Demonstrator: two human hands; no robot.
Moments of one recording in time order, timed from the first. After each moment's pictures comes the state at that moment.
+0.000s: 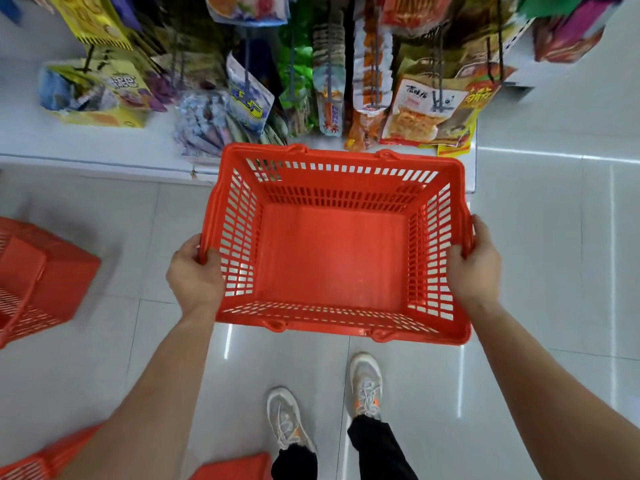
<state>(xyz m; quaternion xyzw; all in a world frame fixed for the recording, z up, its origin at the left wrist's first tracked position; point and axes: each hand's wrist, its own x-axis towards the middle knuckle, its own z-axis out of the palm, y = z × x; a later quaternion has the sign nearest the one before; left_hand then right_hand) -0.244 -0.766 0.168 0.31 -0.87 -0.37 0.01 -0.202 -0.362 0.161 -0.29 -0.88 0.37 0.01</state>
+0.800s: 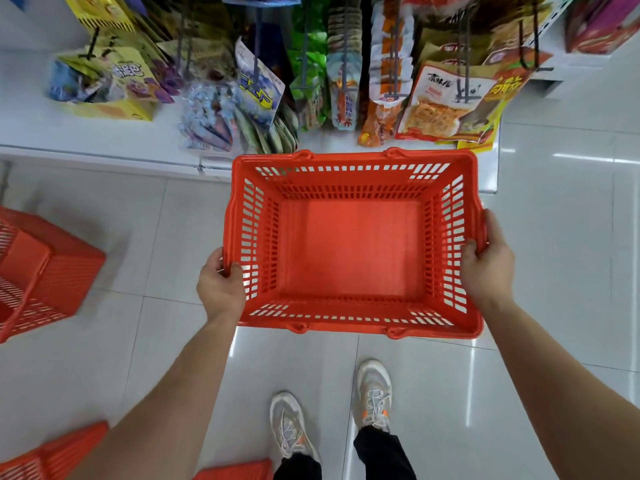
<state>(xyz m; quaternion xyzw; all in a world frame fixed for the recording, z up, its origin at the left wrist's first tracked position) -0.222 -0.765 0.100 0.33 -0.86 -0.39 -0.03 -0.211 -0.356 0.111 -0.27 -0.88 0.39 0.02</state>
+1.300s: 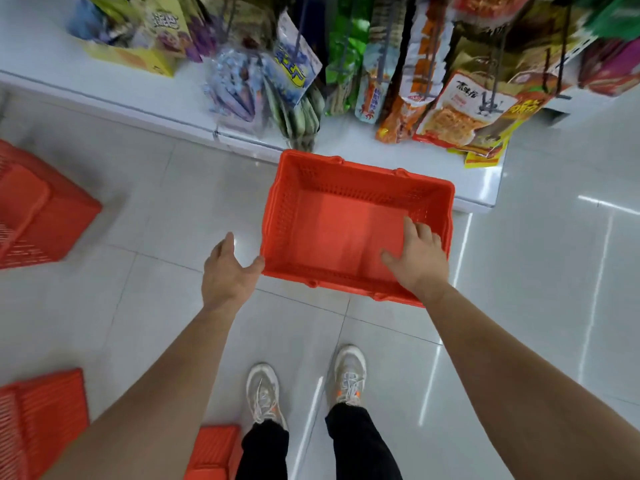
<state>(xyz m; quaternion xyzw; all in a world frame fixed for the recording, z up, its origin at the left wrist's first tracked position) -0.180 -0.777 0.119 0.31 -0.89 -0.27 -0.20 -0.224 -0.452 0.129 -0.10 -0.96 0.15 -0.22</state>
